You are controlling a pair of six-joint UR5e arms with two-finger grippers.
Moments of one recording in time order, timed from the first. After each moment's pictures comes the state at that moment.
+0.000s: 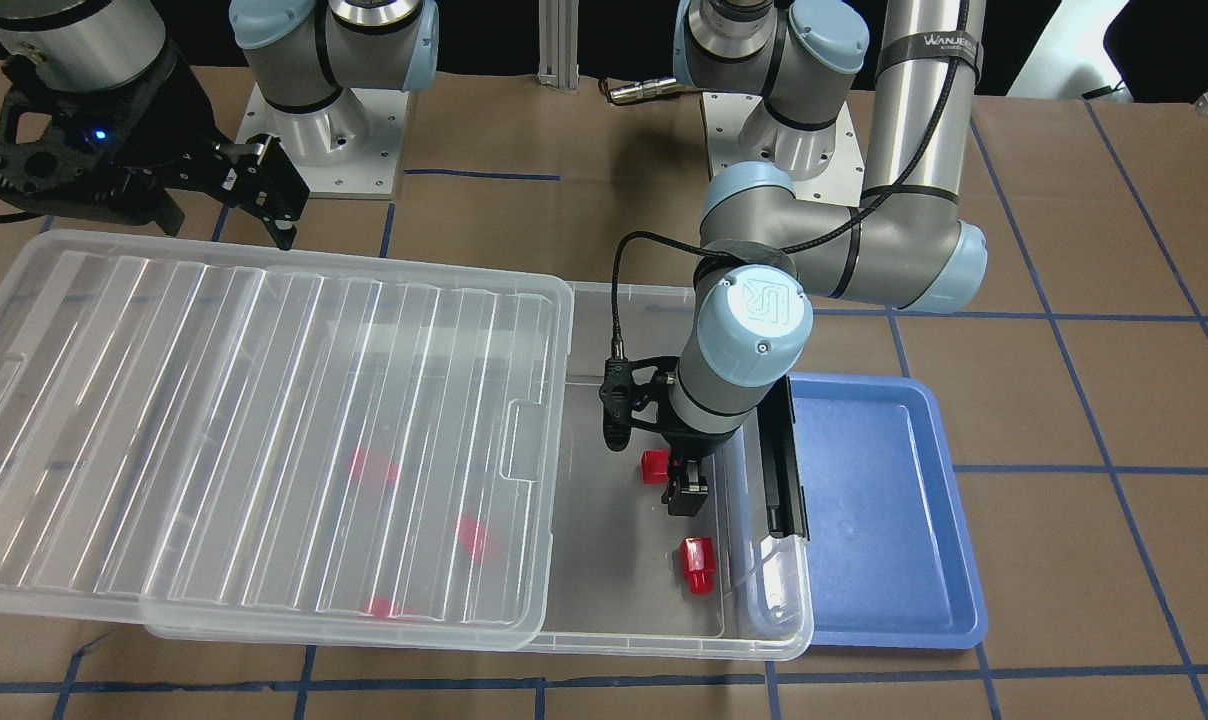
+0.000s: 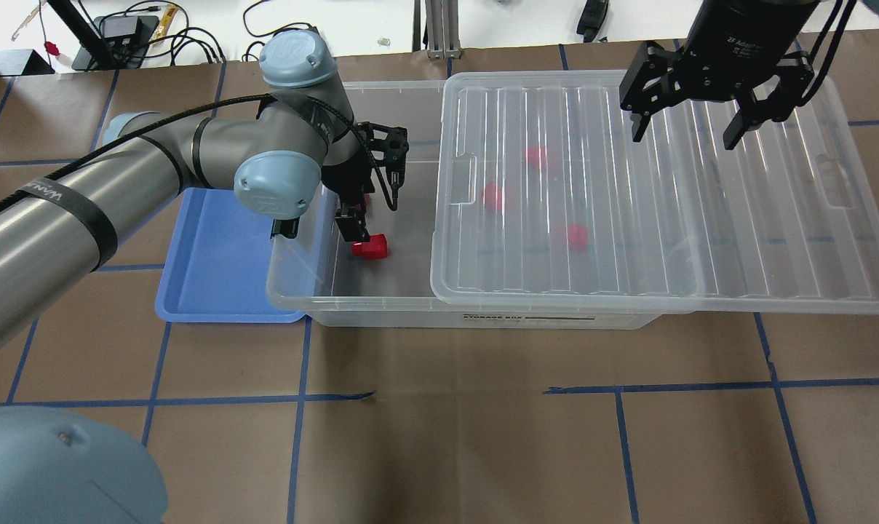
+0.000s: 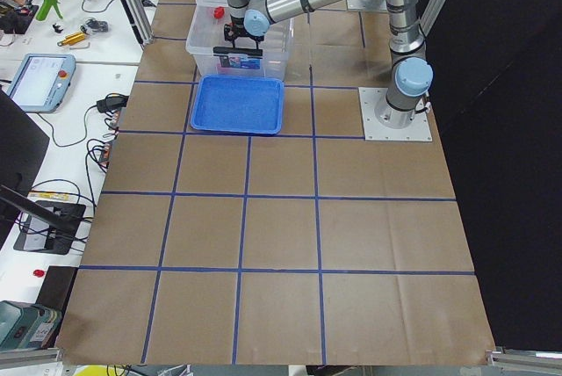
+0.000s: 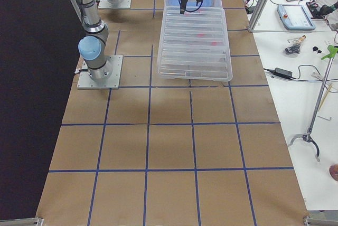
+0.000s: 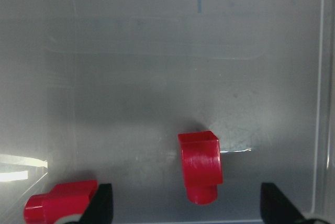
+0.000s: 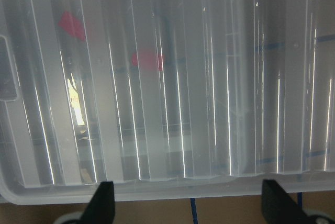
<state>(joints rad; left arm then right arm) -1.73 -2.01 -1.66 -1.09 1.51 1.46 1.54 -1.52 1.42 -1.41 -1.55 0.12</state>
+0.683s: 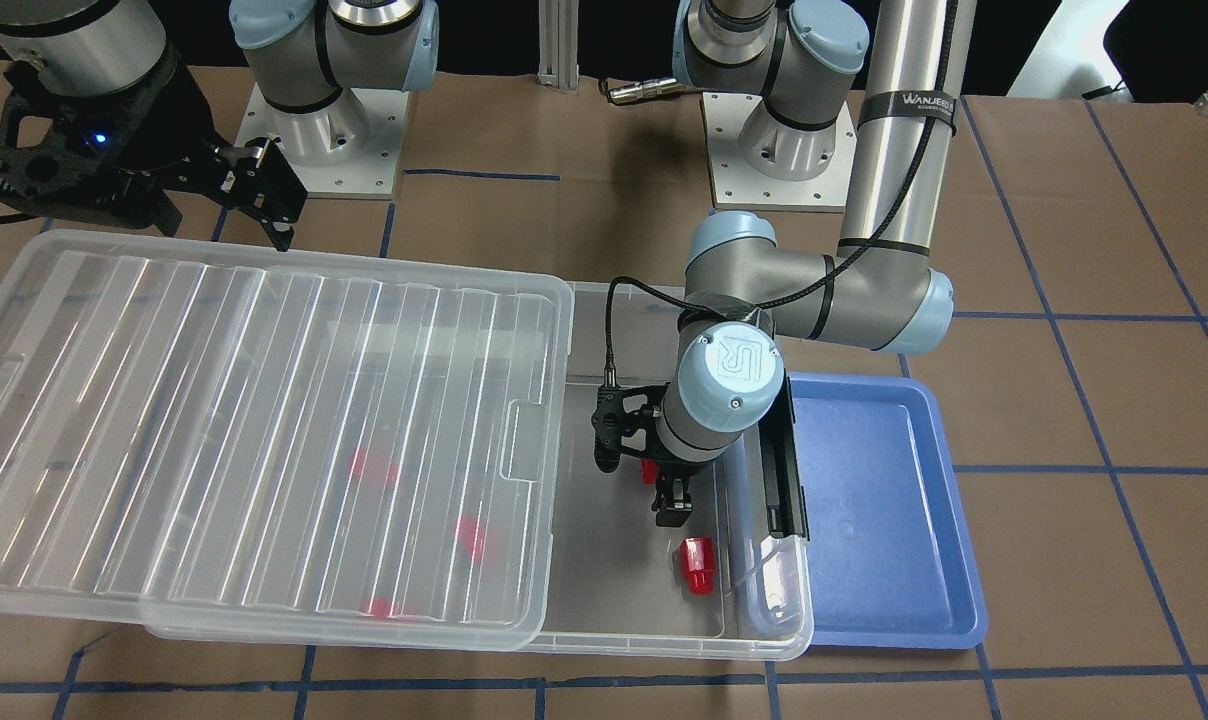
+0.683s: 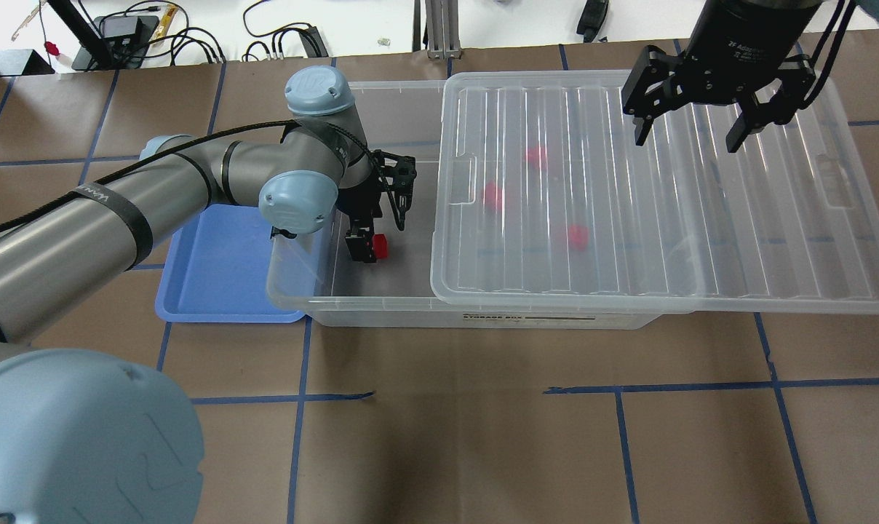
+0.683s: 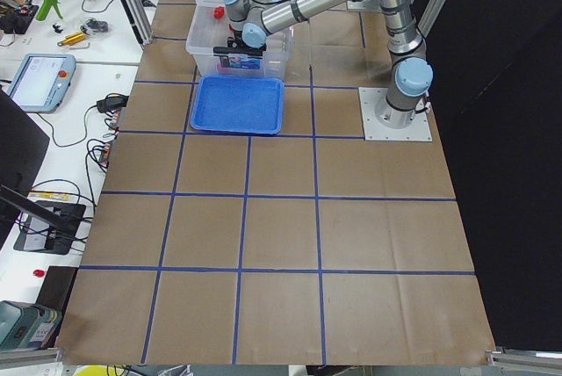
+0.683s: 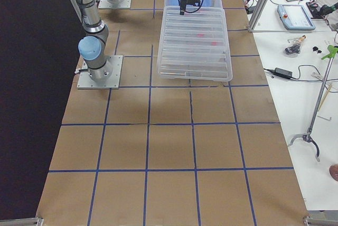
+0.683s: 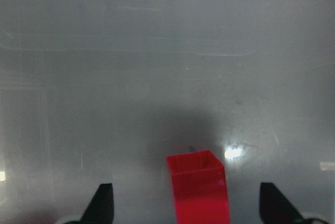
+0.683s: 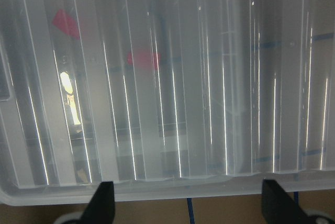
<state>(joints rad) -1.73 -2.10 -1.67 -1.07 1.51 1.47 1.54 -1.52 1.42 -1.41 -1.56 0.12</state>
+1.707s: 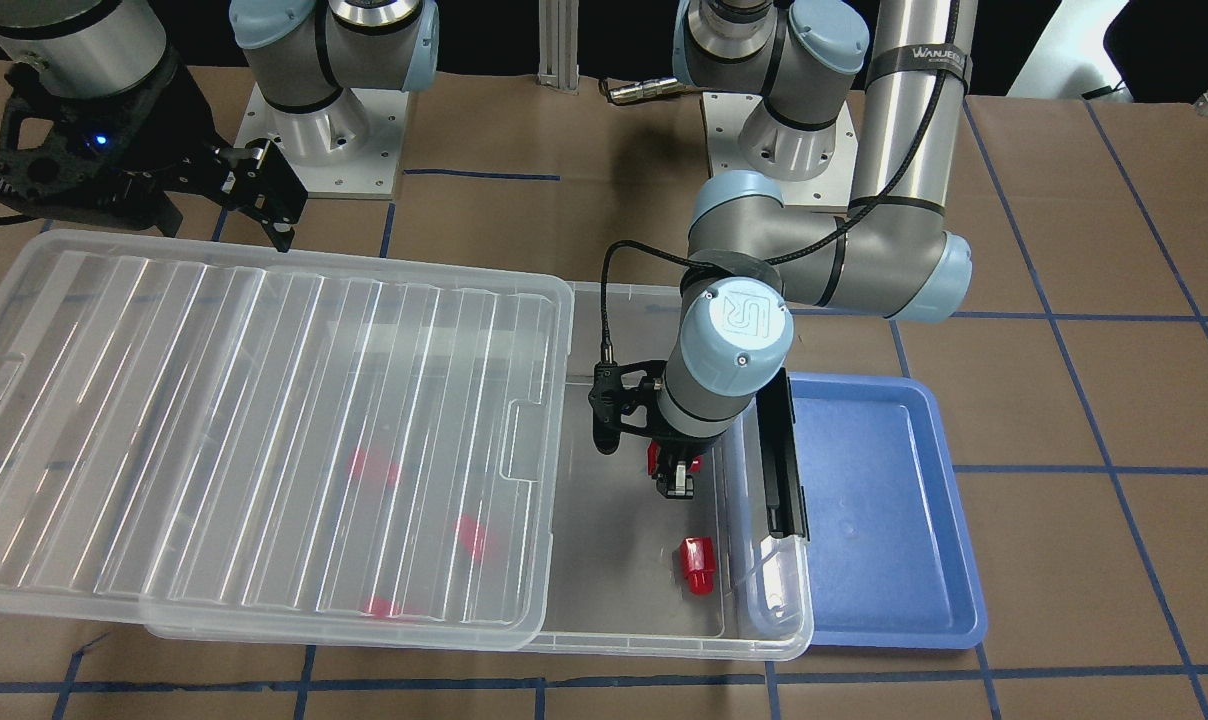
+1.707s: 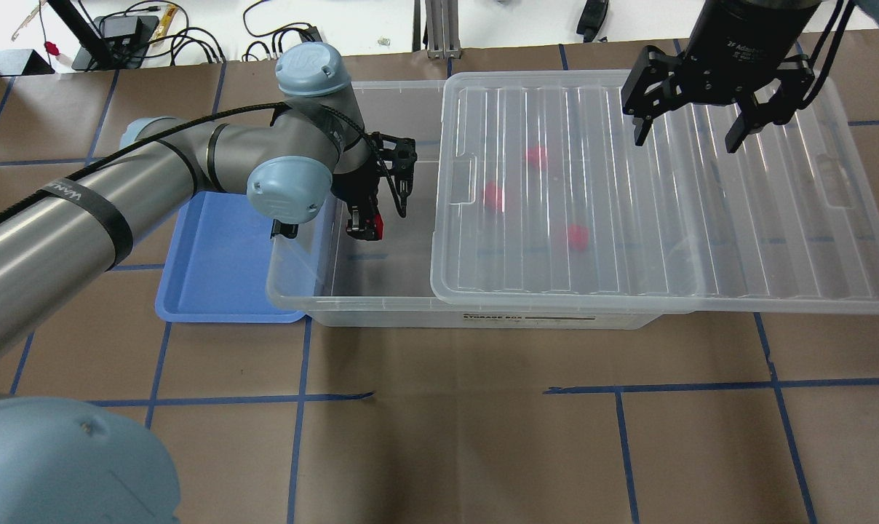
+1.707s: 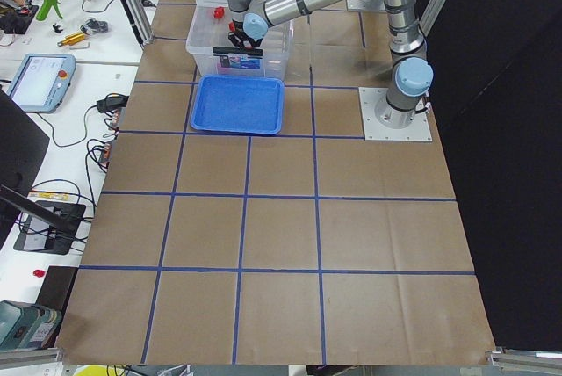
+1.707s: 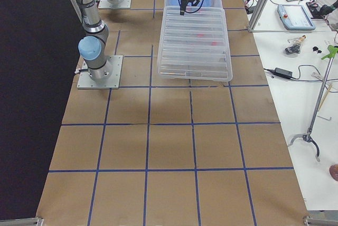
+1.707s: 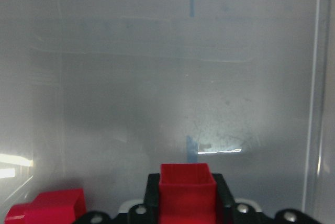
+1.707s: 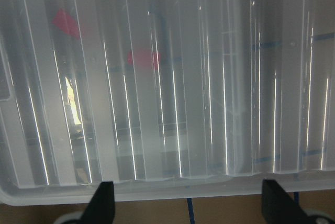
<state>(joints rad) -1.74 -1.99 -1.64 -1.14 1.51 1.40 1.54 -1.52 1.43 -1.41 -1.56 0.12</state>
